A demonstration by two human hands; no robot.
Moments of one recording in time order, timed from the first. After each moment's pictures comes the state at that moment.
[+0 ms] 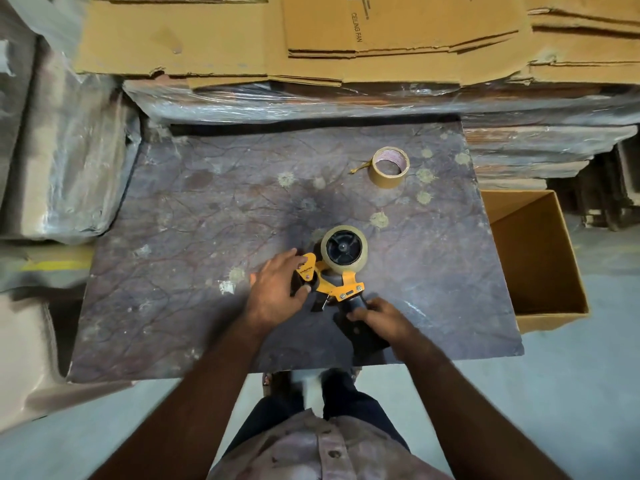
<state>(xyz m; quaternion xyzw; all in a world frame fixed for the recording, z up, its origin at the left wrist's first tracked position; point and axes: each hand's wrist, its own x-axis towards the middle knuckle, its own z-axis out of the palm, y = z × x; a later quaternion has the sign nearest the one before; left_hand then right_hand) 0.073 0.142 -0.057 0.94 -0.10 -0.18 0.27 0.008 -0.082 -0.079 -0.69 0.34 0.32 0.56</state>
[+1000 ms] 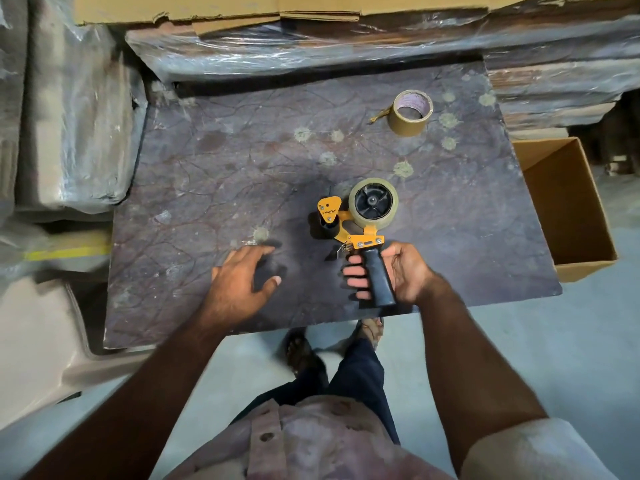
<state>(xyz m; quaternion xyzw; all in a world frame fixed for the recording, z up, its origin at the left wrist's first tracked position) 0.022 0.263 -0.052 0.94 -0.11 -0.17 0.27 0.009 -0.059 -0.102 -0.35 0.33 0.39 0.78</state>
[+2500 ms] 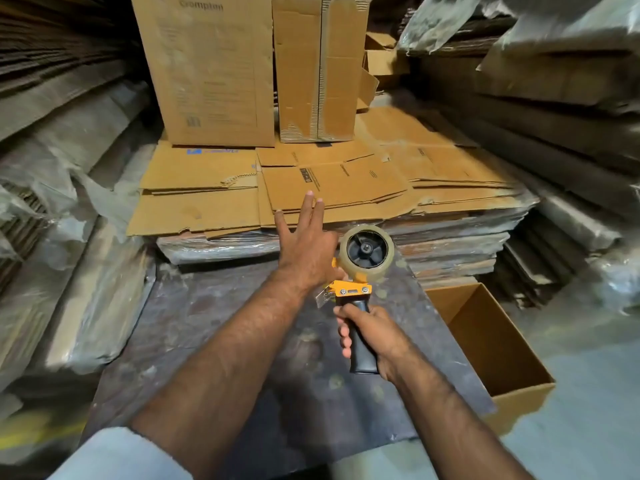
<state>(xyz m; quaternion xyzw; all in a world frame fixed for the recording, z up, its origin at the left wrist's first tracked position) 0.123 0.062 0.202 0.96 -0.27 0.07 0.02 0.002 -0.035 0.130 -0.58 0.23 0.08 0.78</state>
